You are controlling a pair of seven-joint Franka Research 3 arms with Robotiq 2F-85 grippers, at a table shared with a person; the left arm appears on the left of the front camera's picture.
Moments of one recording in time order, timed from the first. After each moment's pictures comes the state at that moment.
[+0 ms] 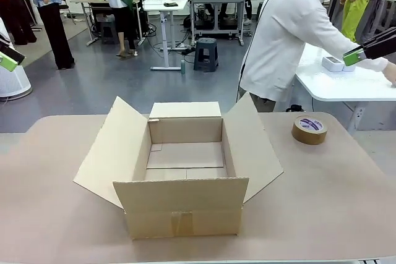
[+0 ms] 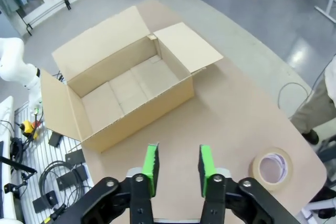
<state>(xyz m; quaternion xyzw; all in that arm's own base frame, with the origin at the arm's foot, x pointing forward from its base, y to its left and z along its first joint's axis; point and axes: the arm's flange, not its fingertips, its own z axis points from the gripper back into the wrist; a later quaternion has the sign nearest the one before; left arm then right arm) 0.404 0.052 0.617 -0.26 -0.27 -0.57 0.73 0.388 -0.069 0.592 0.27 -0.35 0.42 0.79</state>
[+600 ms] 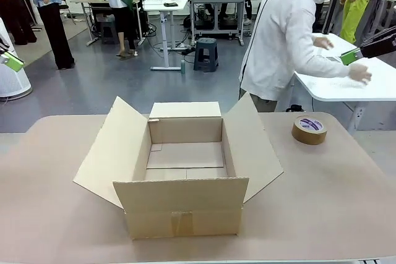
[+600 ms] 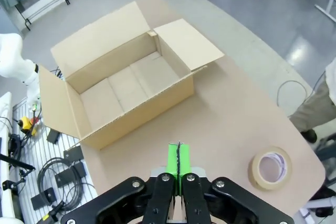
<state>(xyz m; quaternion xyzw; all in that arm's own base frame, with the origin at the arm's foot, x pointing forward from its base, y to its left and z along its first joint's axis) 0.406 0.049 0.614 -0.26 -0.26 -0.58 0.73 0.388 -0.063 0.593 0.26 -0.34 0.43 0.79</state>
